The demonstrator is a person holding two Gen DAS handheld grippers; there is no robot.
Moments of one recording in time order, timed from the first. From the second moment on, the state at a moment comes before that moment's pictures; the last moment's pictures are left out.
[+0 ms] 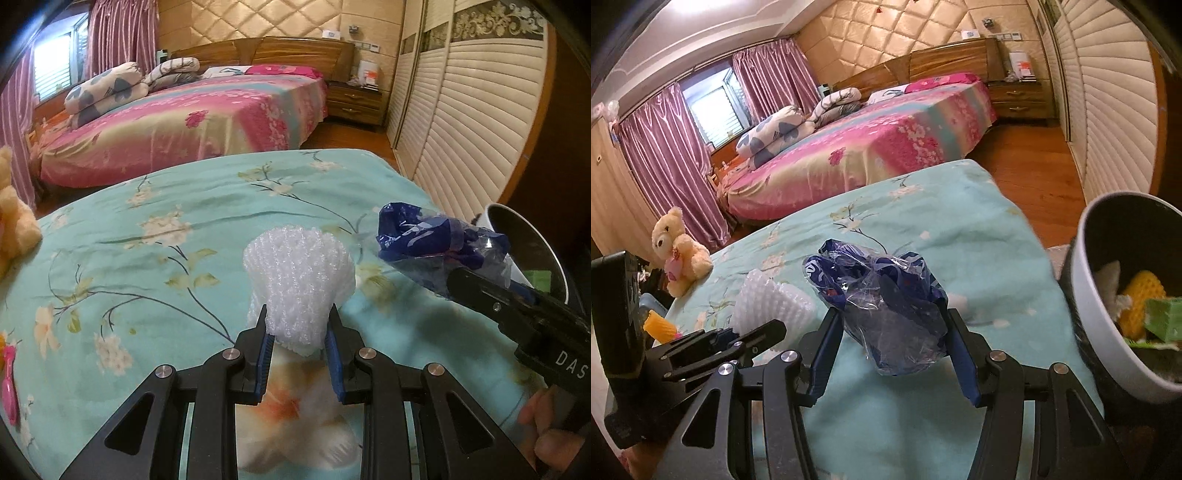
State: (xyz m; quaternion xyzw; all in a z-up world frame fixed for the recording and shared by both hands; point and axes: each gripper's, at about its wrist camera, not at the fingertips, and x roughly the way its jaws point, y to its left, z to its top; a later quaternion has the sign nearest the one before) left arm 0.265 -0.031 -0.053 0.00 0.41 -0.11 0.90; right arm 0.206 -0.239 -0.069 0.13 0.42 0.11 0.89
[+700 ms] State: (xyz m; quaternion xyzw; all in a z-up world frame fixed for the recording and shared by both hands) left arm 0.232 -0.087 -0.041 0.04 0.40 -0.15 0.90; right arm 0.162 -0.287 -0.053 0.14 0.40 0.07 0.90
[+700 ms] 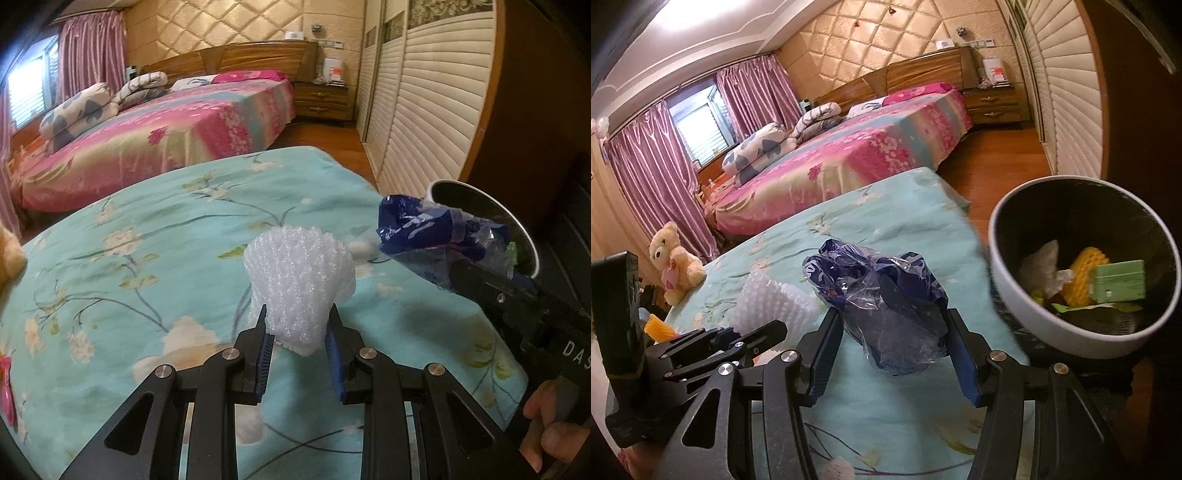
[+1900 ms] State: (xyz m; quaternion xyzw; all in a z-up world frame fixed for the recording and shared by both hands) left arm 0.233 -0.181 -0.024 0.07 0.39 -0.23 0.89; right arm 0.133 -0.382 -0.040 0.16 0.38 -0.03 0.91
